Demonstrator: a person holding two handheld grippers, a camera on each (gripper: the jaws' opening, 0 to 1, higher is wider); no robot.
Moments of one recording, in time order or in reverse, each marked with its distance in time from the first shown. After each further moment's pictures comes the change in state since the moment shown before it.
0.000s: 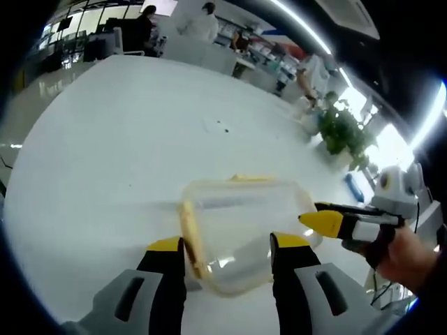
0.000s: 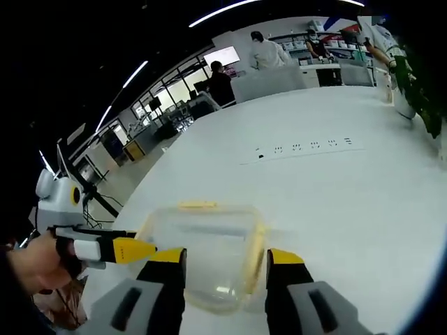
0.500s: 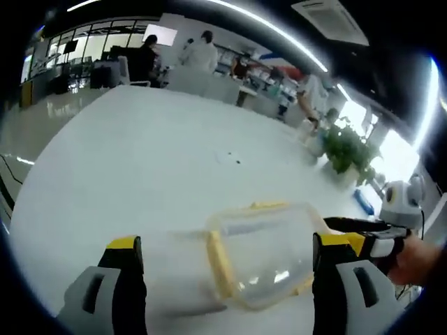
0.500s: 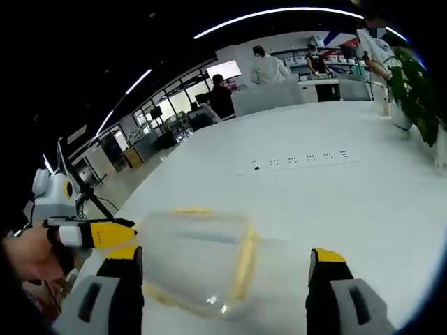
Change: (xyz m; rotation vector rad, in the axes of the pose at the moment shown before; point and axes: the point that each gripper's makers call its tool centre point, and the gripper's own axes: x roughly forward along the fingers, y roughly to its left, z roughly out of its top) left arm -0.002 0.018 0.016 -0.036 -0.124 0.008; right arm 0.007 -0.003 -0.005 -0.080 -0.017 -0.003
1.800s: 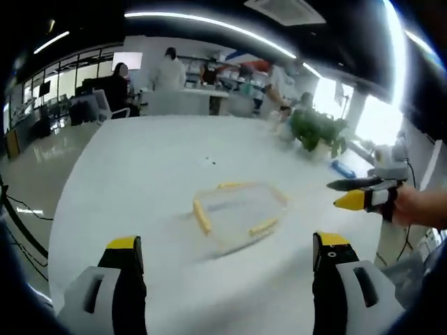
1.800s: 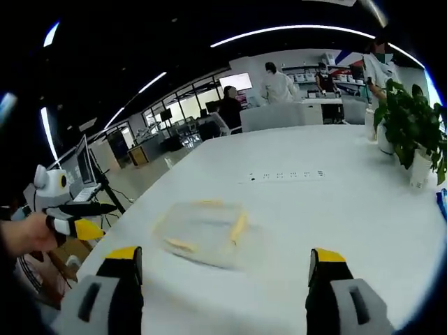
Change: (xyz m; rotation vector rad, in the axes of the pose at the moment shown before) left arm -0.133 -0.037 -0.016 0.237 -0.051 -0.054; right arm -0.134 0.010 -0.008 -0.087 -0.065 0.004
